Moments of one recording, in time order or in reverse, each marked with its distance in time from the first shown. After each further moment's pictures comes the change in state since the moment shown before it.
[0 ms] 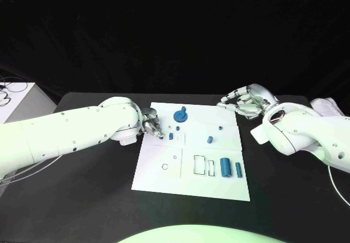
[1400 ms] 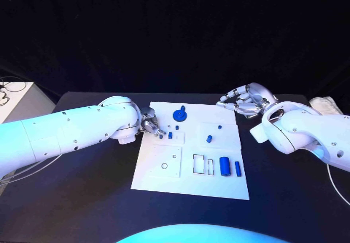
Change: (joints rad) left arm -0.002 0.014 -0.006 -0.033 -0.011 0.008 -0.011; left_hand -0.187 0.014 -0.189 0.022 -0.013 0.039 -0.021 -0.026 -0.009 0.003 -0.007 0.004 0.007 0.000 -0.008 0.000 0.000 0.000 0.004 -0.004 -0.008 0.000; right arm 0.000 -0.001 0.000 0.000 0.000 0.002 0.001; right_hand 0.000 0.000 0.000 0.000 0.000 -0.007 -0.001 0.004 0.000 0.000 0.000 -0.005 0.000 0.000 0.000 -0.004 0.000 0.000 0.000 0.000 -0.006 0.000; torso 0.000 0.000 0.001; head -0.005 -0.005
